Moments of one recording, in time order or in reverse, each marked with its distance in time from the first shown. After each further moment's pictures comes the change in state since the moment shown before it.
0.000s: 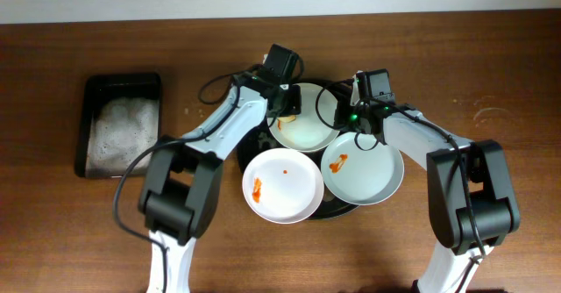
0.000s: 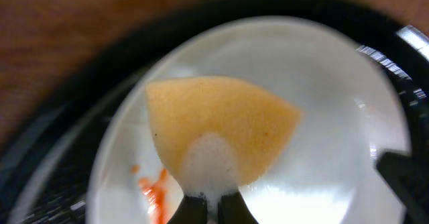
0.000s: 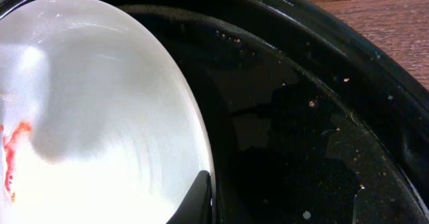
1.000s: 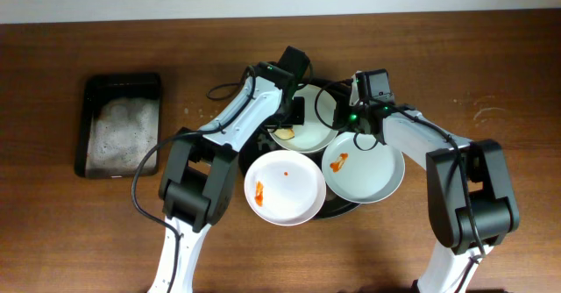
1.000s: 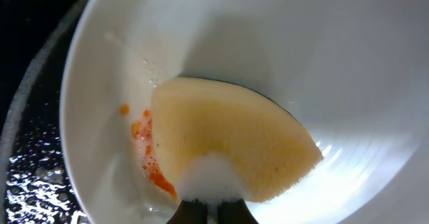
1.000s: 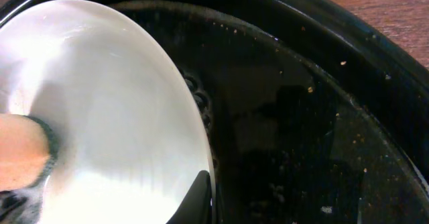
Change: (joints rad) left arm -0.029 0.134 0.222 -0.375 -0.028 0.014; right arm 0.001 0.003 0.000 0.003 -0.016 0.004
